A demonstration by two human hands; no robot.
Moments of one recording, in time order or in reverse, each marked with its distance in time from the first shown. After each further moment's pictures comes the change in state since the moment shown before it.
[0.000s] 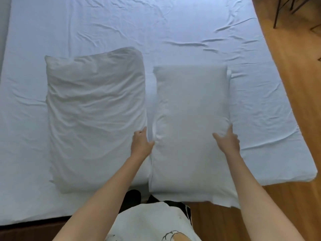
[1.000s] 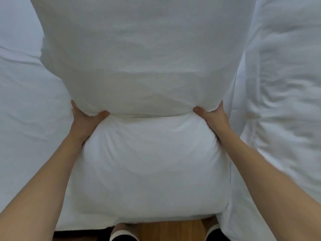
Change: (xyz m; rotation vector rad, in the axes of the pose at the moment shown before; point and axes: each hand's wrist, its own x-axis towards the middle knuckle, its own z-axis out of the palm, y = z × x) left_hand 0.242 -0.392 -0.153 -0.364 0.243 -0.255; right_hand 0.058 -0.206 0.365 0.349 -0.249 -0.227
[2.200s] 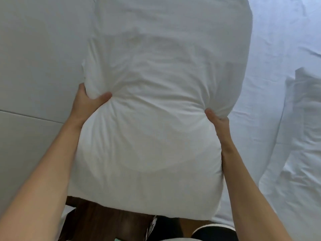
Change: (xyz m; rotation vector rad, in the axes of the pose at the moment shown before) left_hand -0.106 -0.001 -0.376 -0.173 0.339 0.087; right_hand -0.266 -0.239 0.172 0.535 -0.229 -0.143
